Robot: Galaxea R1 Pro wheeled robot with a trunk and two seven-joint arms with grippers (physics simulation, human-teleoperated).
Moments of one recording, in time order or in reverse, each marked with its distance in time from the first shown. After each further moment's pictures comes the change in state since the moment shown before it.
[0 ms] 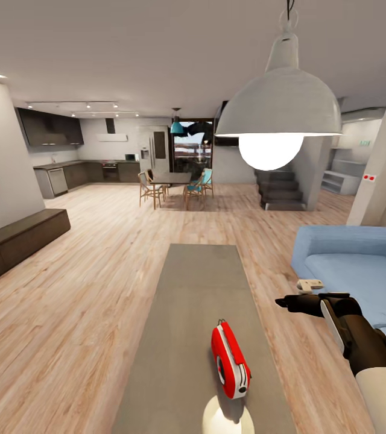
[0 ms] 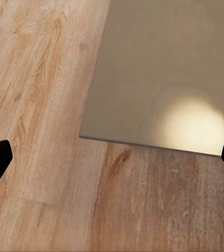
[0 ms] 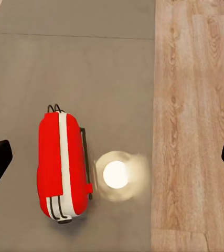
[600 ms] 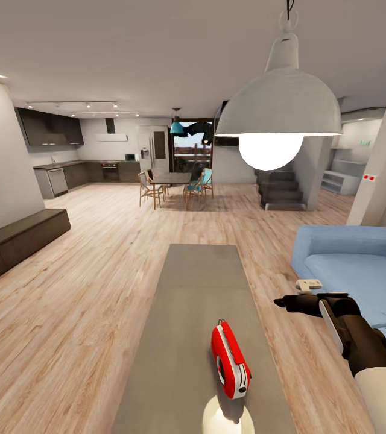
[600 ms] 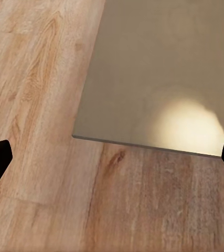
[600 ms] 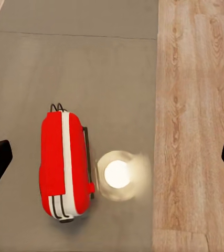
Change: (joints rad) left arm 0.000 -0.011 -0.005 0.000 0.002 -0.002 -0.003; right arm 0.000 0.001 0.013 0.000 -0.007 0.000 0.000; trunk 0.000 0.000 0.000
